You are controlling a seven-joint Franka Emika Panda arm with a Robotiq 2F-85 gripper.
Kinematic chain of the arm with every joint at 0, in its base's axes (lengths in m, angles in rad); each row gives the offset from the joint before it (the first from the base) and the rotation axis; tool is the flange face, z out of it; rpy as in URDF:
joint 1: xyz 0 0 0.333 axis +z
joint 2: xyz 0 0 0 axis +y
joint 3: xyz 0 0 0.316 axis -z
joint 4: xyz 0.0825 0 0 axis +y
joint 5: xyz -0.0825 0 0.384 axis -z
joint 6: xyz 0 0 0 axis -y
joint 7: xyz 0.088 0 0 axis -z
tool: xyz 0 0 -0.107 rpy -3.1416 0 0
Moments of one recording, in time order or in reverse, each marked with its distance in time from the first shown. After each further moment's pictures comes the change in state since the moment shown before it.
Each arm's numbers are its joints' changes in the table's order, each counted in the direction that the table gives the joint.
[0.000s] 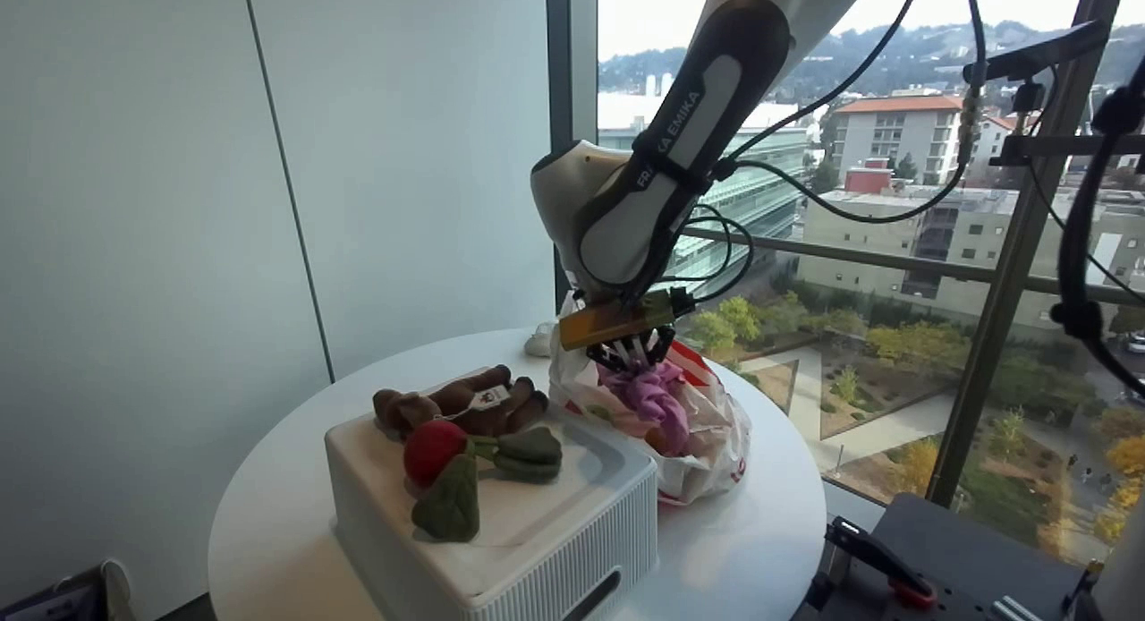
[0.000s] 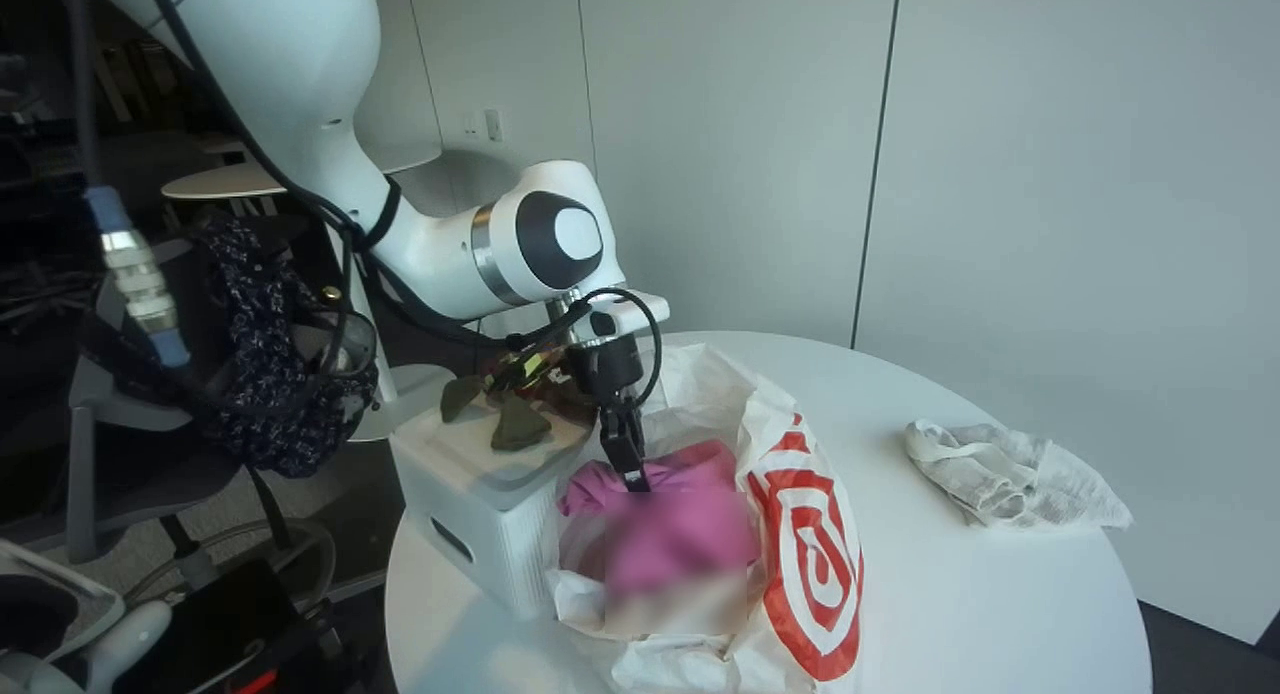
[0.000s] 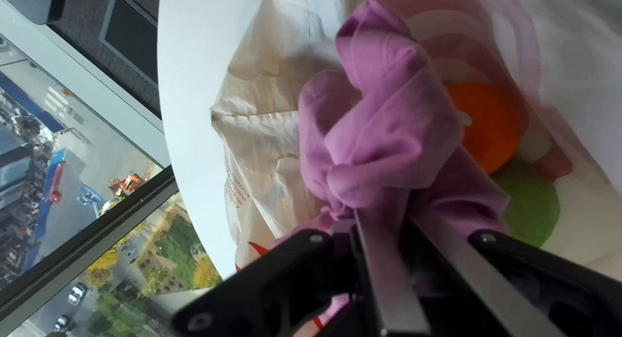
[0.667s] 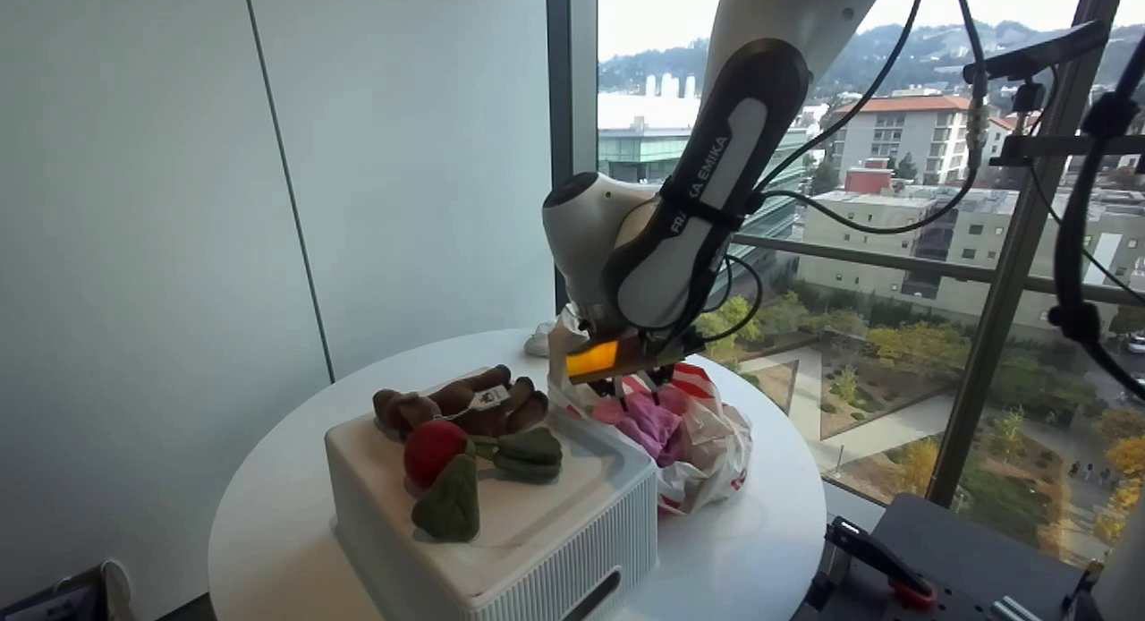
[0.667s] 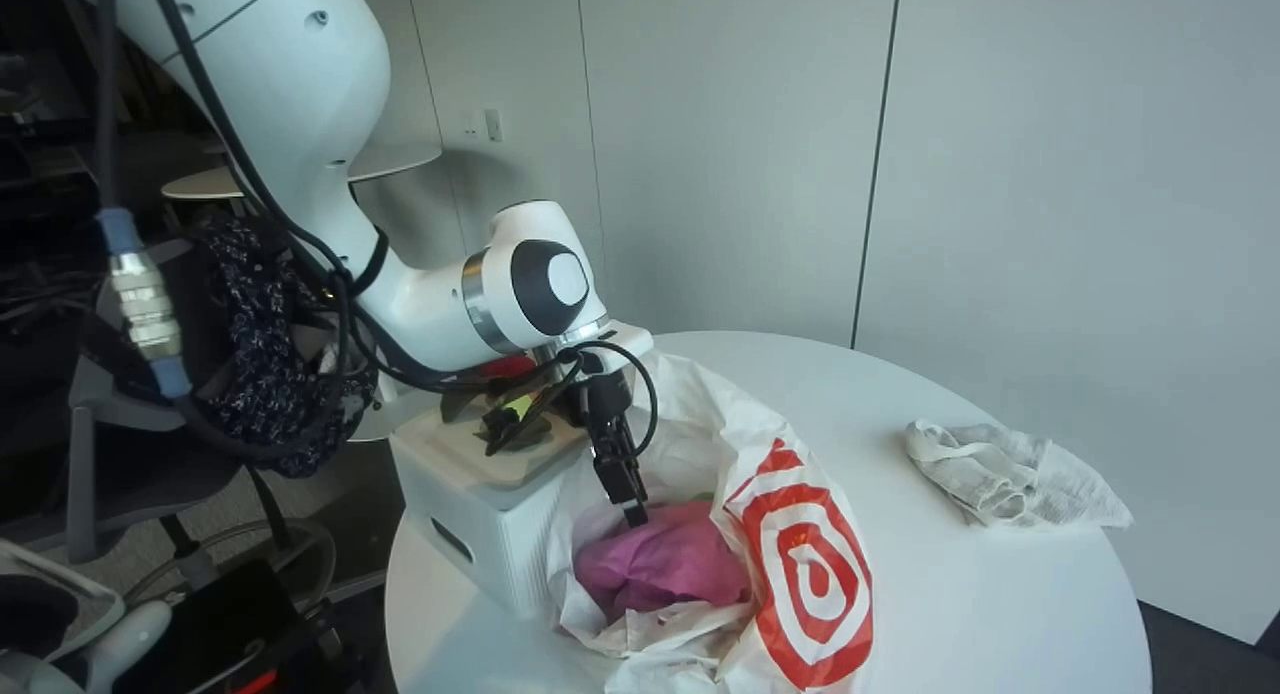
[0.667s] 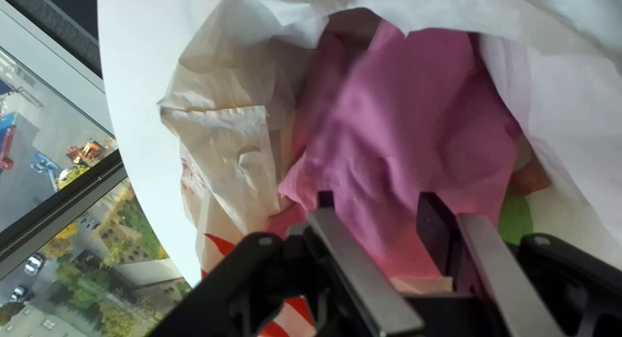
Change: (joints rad) arm 0.025 0.030 0.032 0.080 0.141 0.191 0.089
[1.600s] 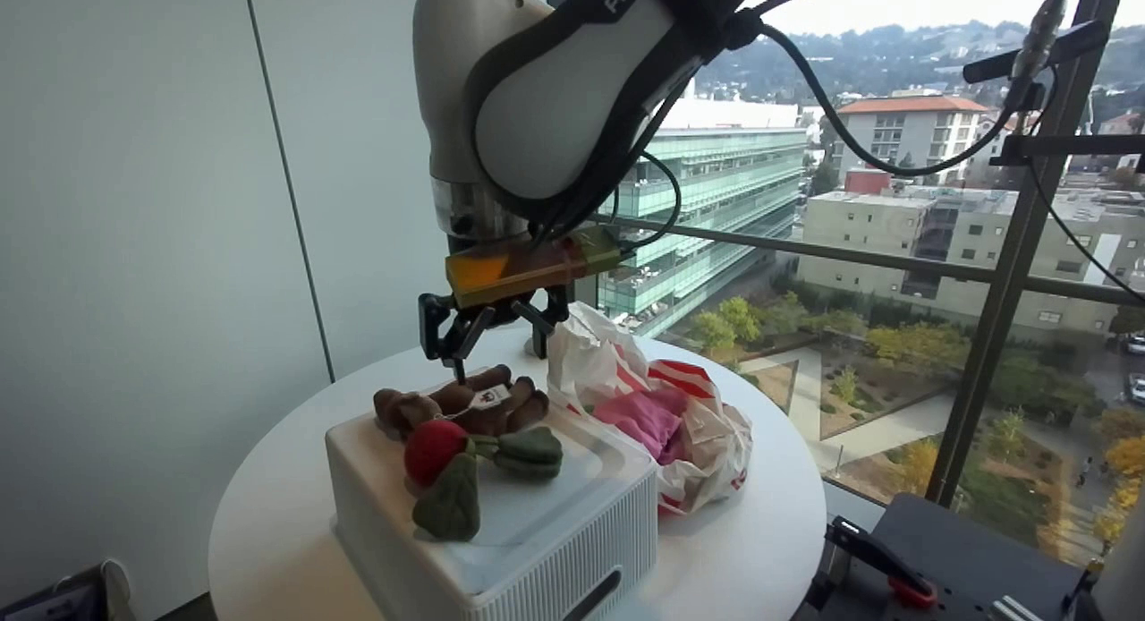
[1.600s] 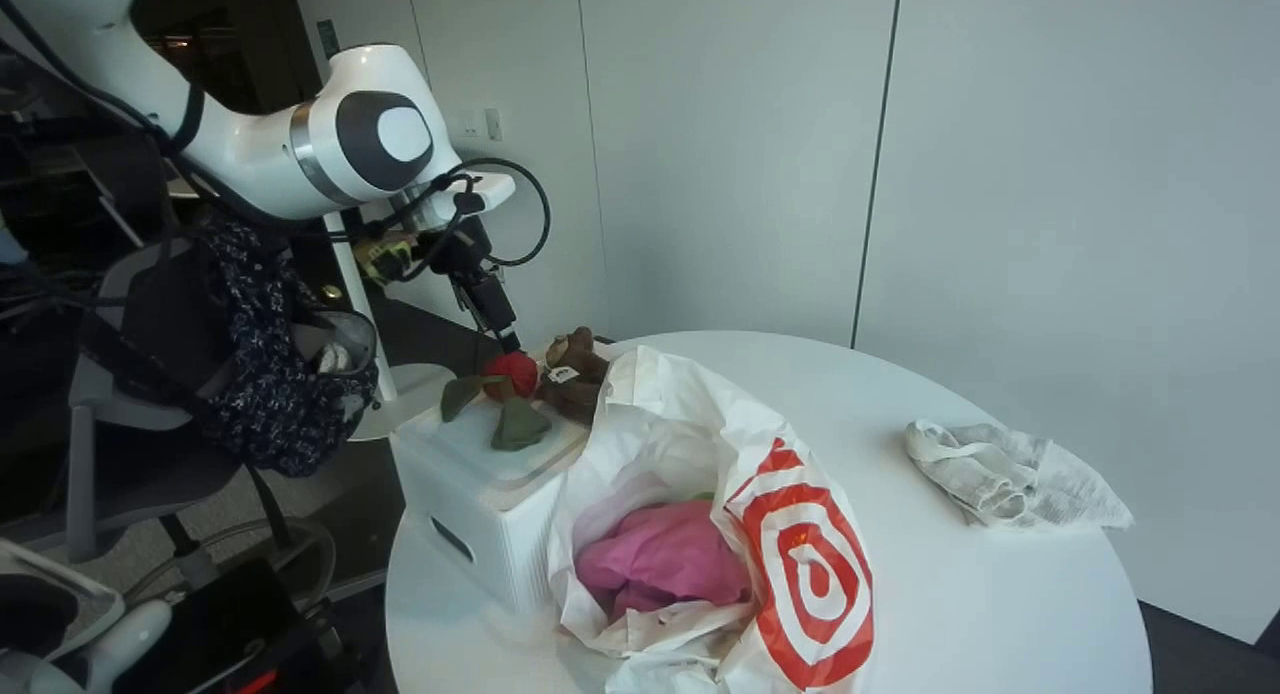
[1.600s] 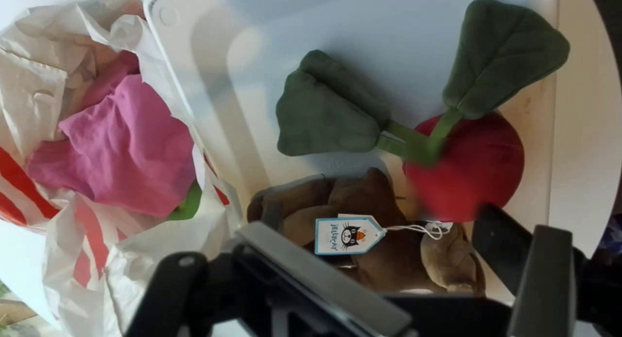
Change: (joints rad) arm 0.117 -0.294 -0.272 0.004 -0.392 -0.079 -0.526
